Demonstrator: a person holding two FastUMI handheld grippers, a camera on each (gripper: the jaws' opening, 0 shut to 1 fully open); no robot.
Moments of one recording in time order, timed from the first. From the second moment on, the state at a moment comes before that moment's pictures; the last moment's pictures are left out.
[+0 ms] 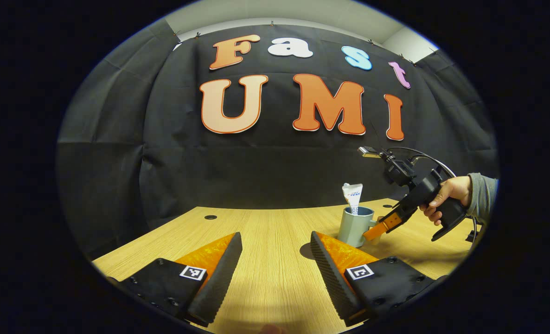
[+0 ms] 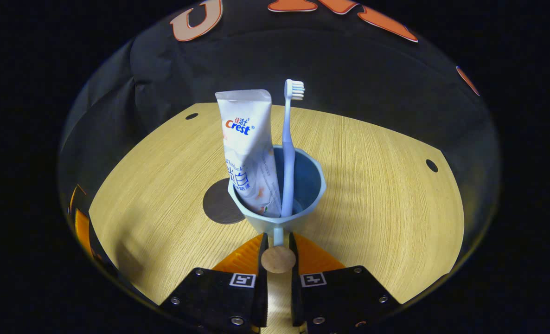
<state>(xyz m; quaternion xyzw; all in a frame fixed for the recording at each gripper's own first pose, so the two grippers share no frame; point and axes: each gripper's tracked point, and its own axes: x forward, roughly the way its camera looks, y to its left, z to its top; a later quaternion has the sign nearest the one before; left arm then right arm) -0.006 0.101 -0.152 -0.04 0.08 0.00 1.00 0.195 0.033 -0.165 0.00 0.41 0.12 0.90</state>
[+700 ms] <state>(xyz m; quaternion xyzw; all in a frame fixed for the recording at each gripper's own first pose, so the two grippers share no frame) -0.030 0.116 -0.167 -0.07 0.09 0.01 0.99 0.205 0.037 -0.154 -0.05 0.39 0.14 0.91</state>
